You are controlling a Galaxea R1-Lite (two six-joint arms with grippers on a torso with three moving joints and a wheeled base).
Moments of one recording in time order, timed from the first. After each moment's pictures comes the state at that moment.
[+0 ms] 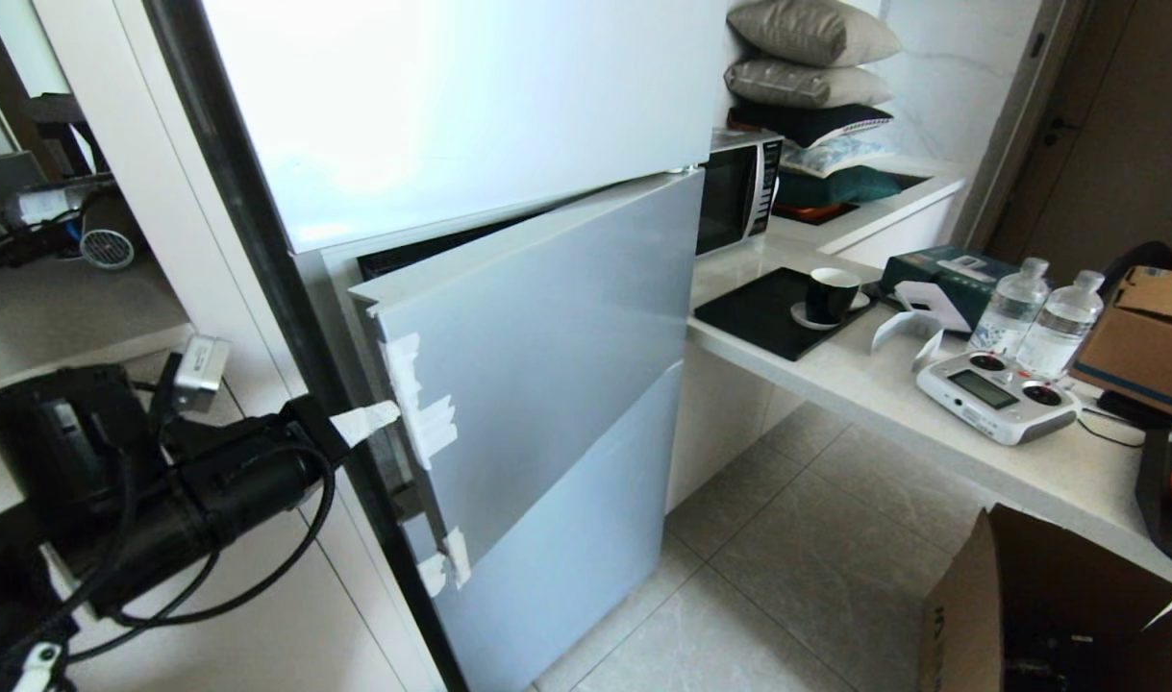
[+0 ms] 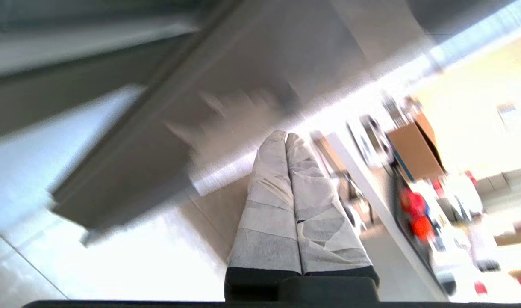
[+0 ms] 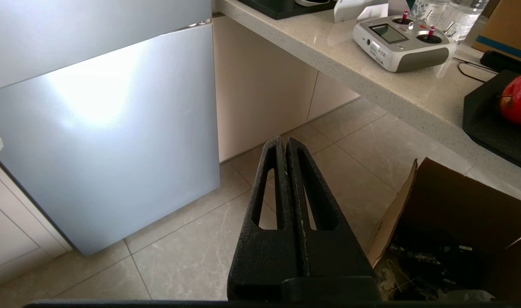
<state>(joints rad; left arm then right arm) -0.21 1.58 -0.44 -1.03 -0.27 -0.66 0.00 0.00 0.00 0.00 0.04 -0.05</state>
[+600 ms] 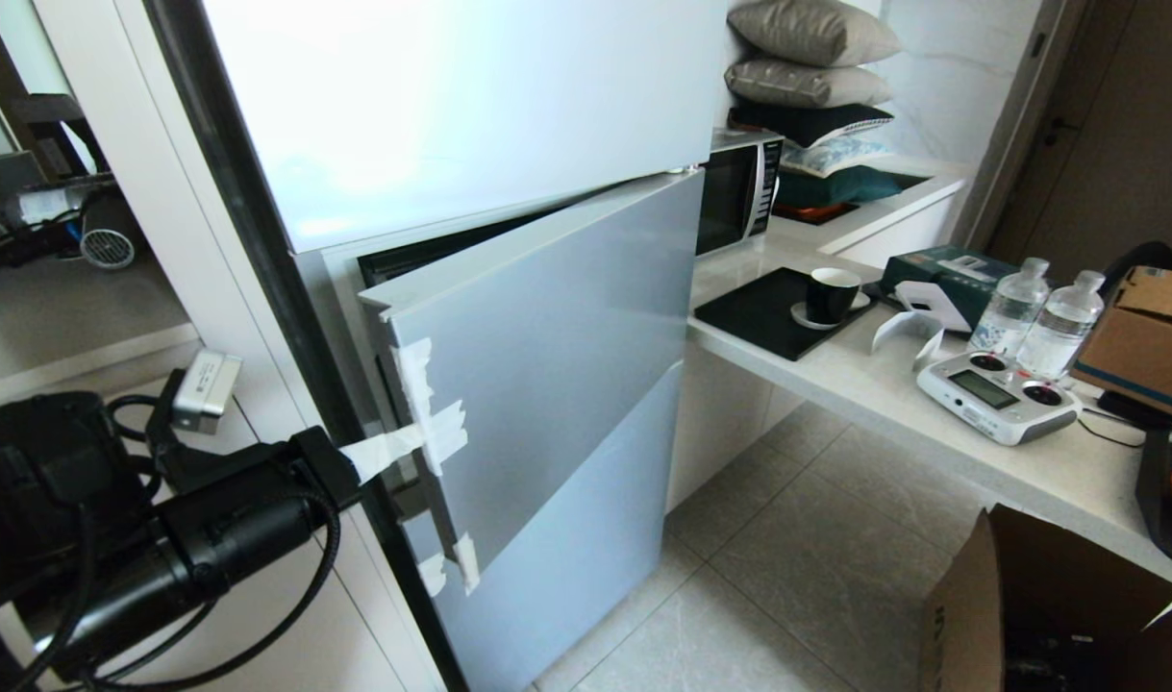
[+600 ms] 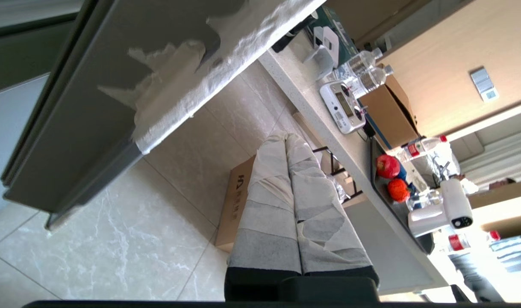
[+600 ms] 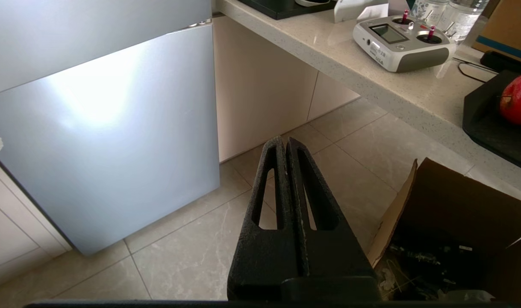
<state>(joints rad) -0.33 1.48 -0.37 -1.02 -0.25 -0.66 0.00 0.00 0.00 0.00 0.04 -0.05</state>
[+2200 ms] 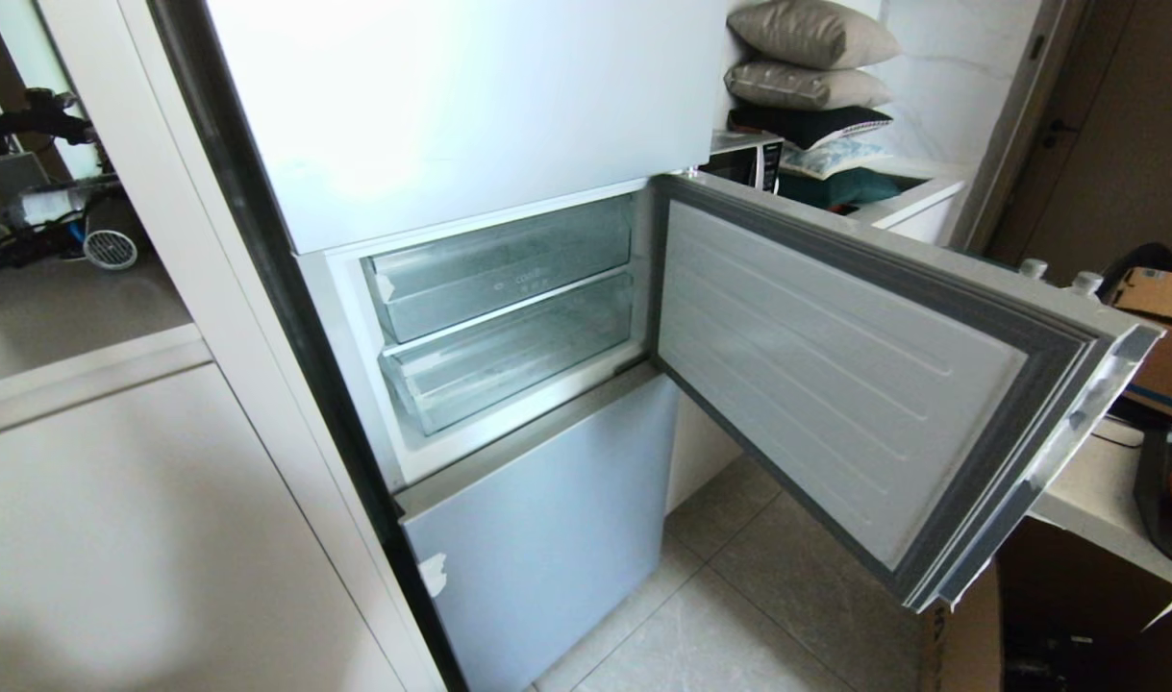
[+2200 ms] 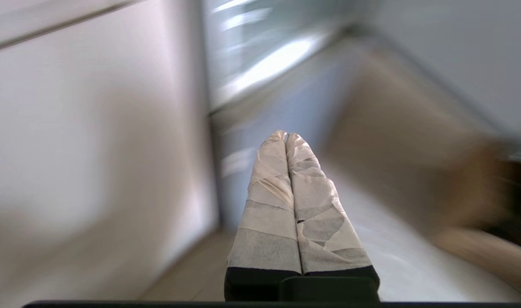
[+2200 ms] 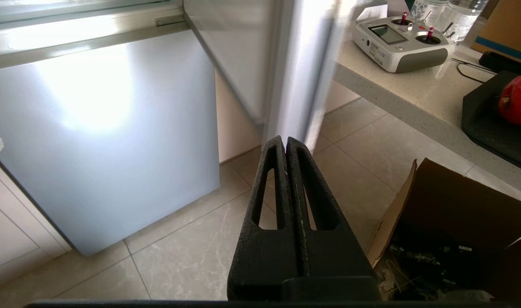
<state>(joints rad) -0.17 0.59 -0.79 0.39 0.07 -0.09 0.00 0.00 0.00 0.00 0.04 -0.05</state>
